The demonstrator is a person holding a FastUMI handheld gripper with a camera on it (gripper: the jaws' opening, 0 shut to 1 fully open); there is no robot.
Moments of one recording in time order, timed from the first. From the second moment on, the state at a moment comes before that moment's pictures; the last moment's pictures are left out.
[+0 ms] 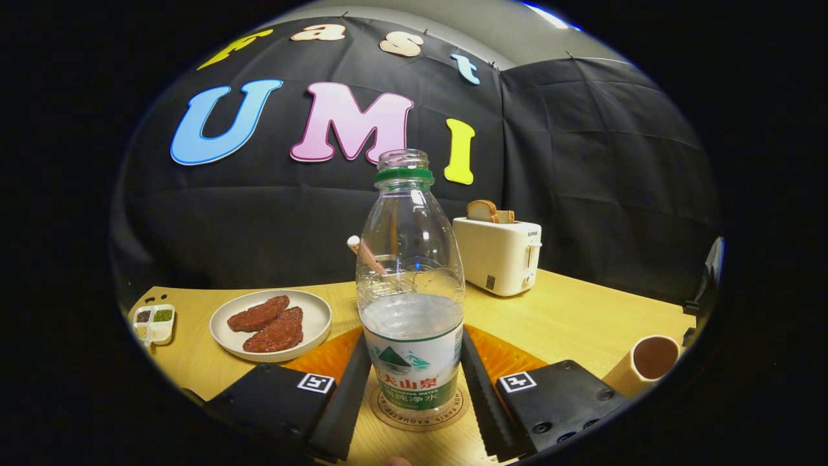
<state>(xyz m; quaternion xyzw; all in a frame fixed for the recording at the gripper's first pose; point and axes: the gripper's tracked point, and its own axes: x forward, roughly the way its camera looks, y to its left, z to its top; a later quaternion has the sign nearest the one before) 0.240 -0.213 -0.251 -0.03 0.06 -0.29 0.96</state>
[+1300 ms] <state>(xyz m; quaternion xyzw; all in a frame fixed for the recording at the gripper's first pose) 0.130 -0.149 -0.211 0.00 0.10 -0.20 0.98</state>
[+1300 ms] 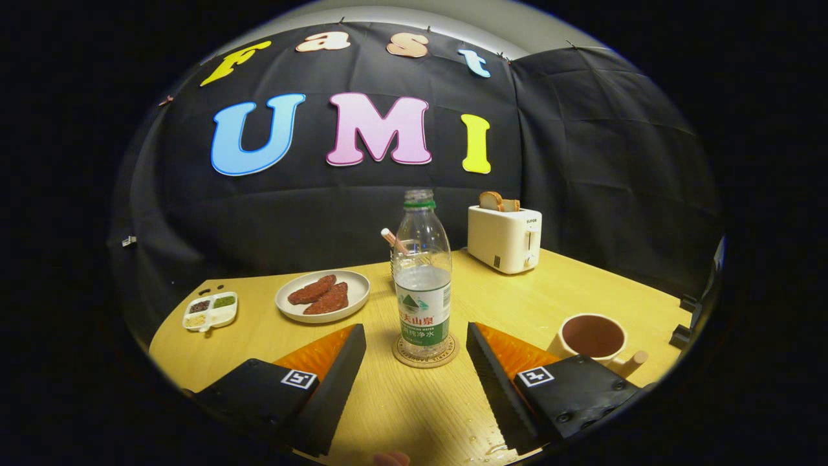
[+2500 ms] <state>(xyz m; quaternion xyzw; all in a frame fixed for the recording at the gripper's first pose) 0.049 -0.146 -0.041 0.01 0.05 0.00 1.00</state>
